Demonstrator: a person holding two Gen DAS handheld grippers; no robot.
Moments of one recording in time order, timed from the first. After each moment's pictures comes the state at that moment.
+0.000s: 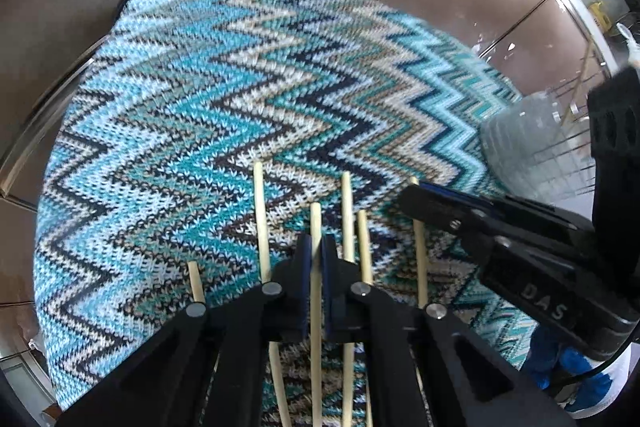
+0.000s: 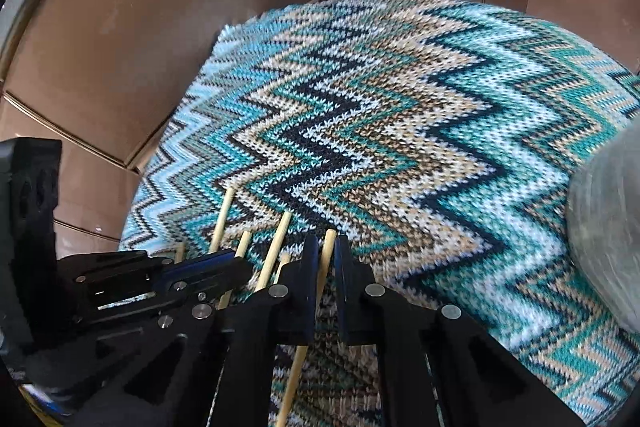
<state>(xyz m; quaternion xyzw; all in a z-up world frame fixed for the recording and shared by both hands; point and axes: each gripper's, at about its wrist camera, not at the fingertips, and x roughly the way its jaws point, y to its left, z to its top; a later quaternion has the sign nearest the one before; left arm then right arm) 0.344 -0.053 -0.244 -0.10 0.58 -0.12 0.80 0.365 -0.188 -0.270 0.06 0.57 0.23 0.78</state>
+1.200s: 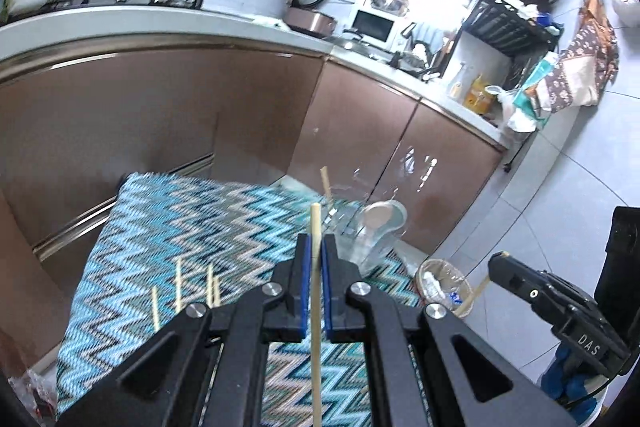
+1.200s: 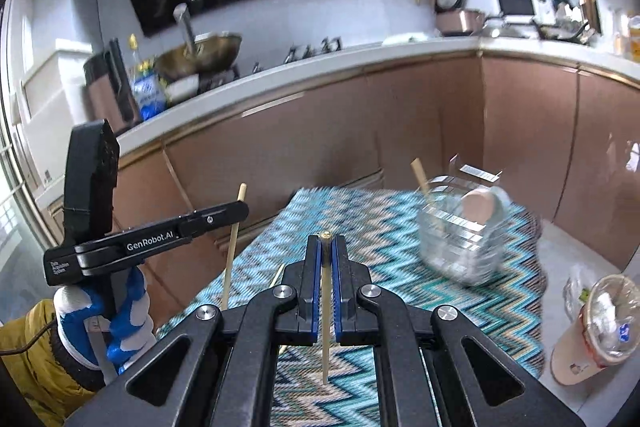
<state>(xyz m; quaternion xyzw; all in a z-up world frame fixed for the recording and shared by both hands) 0.170 -0.109 -0.032 -0.11 0.30 -0.19 0.93 0.108 -0.330 -0.050 0.07 0.26 0.23 0.93</state>
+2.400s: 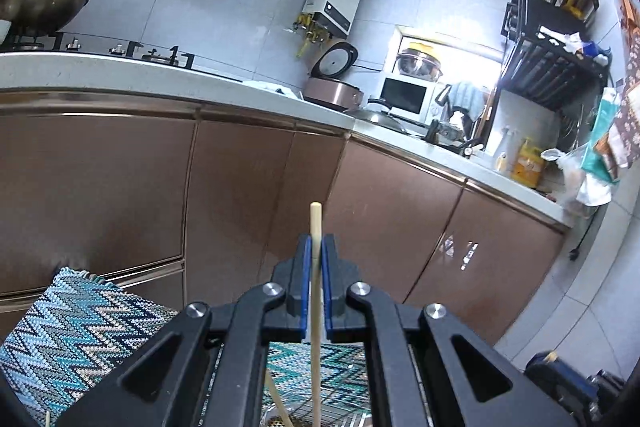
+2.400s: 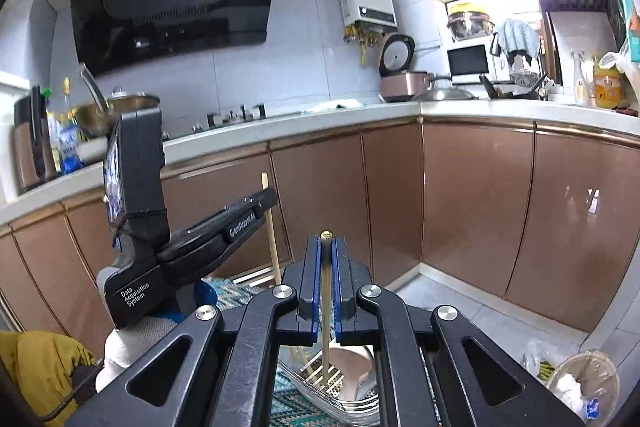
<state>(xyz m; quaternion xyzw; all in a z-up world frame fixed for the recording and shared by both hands) 0.375 -0.248 -0.061 -0.13 0.15 -0.09 0.98 0.269 -0.396 -0.065 0.04 0.18 0.15 0.97</state>
